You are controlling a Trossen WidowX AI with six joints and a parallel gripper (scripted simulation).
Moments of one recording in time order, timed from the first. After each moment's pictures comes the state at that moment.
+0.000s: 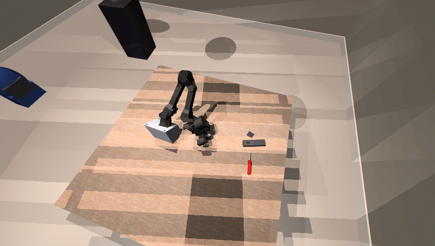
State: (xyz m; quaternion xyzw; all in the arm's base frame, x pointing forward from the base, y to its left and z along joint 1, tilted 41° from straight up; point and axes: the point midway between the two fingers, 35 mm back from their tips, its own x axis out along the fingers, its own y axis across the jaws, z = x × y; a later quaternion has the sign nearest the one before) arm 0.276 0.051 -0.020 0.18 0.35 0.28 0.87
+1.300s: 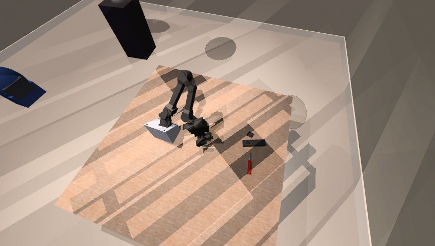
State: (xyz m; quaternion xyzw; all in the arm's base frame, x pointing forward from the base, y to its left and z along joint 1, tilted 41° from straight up) arm 0.269 0.049 -0.029 0.17 0.38 0.28 0.86
